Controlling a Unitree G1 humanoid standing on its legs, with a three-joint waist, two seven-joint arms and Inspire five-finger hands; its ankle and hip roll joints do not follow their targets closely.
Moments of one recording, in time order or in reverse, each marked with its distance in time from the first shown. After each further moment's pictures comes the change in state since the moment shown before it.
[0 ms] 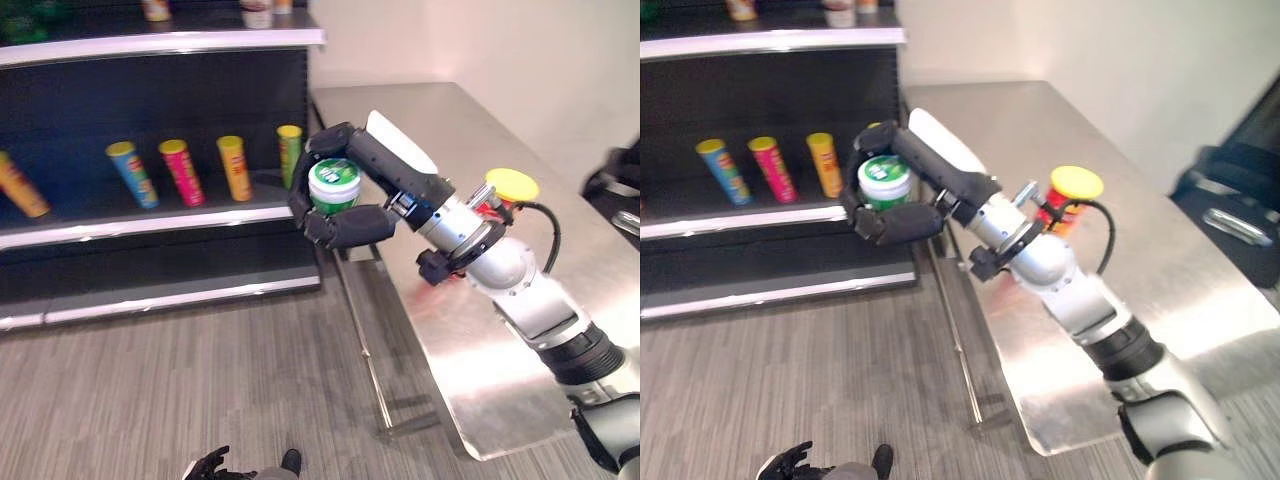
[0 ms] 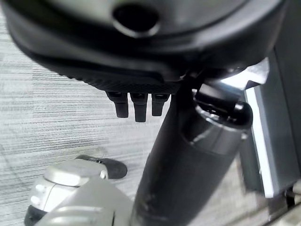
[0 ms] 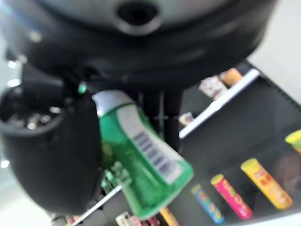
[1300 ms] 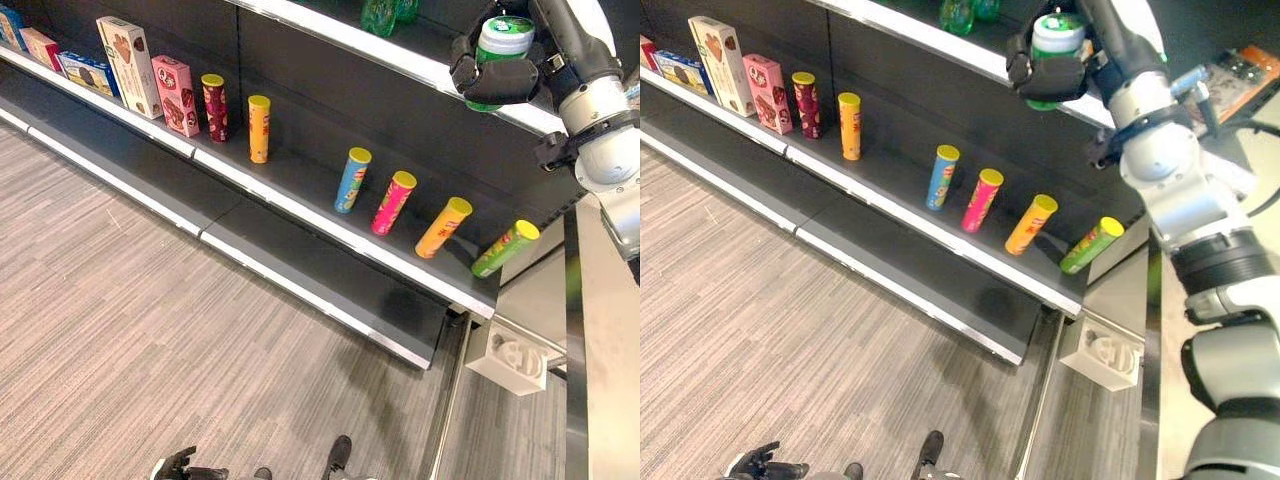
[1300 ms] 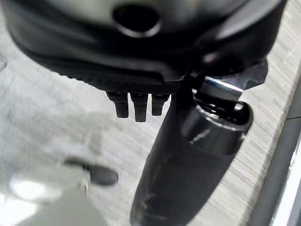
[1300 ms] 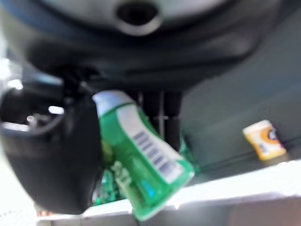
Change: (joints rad) left arm -0.098 0.082 -0.017 0.158 -0.021 0.005 0.031; right arm -0.422 -0.252 0.123 0.624 0.093 0.018 -0.187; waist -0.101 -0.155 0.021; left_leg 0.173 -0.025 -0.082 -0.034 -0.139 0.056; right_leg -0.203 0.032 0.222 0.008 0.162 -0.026
